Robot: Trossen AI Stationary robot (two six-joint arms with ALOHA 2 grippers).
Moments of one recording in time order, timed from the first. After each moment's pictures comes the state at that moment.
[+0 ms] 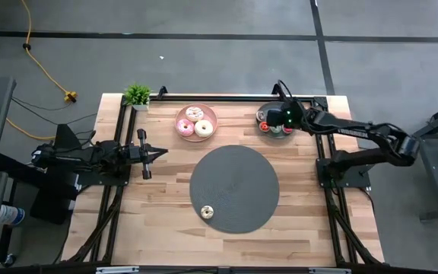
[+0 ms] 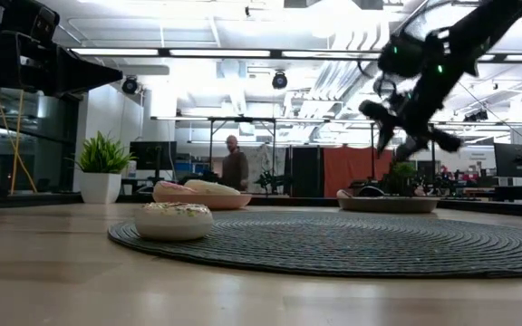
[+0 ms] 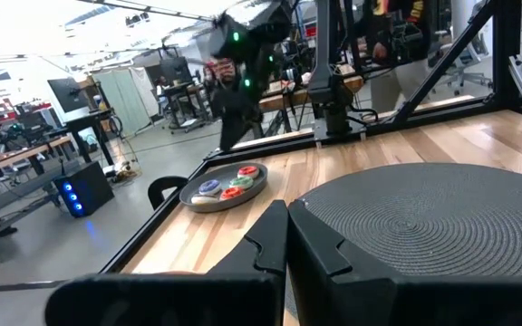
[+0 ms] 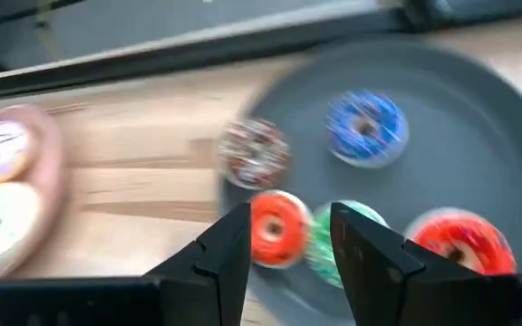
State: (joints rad) left arm -0.09 0.01 0.02 0.05 -0.27 0.28; right arm -0.63 1.20 0.62 -0.27 0.24 0.91
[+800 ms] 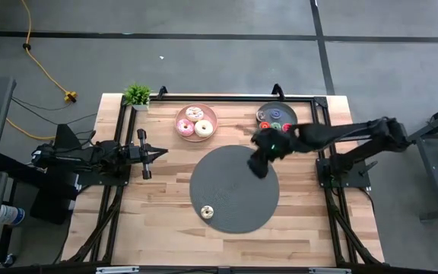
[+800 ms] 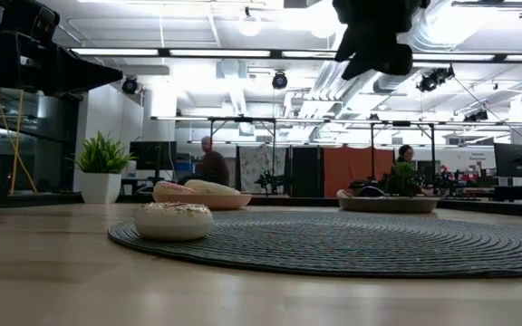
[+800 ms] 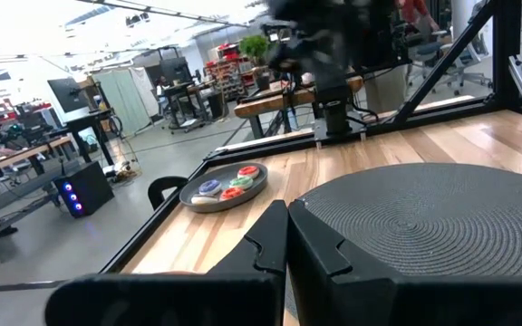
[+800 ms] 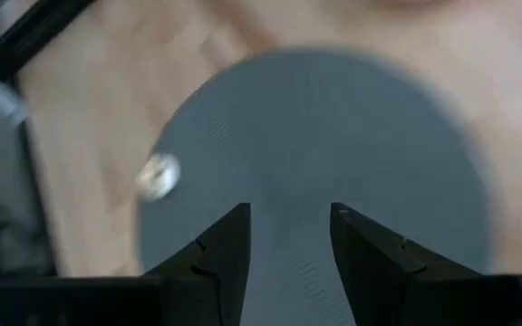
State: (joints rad) left arm -0.09 0.01 0.02 0.05 -0.27 0.28; right arm 0.01 1.33 1.13 -0.65 0.01 0.64
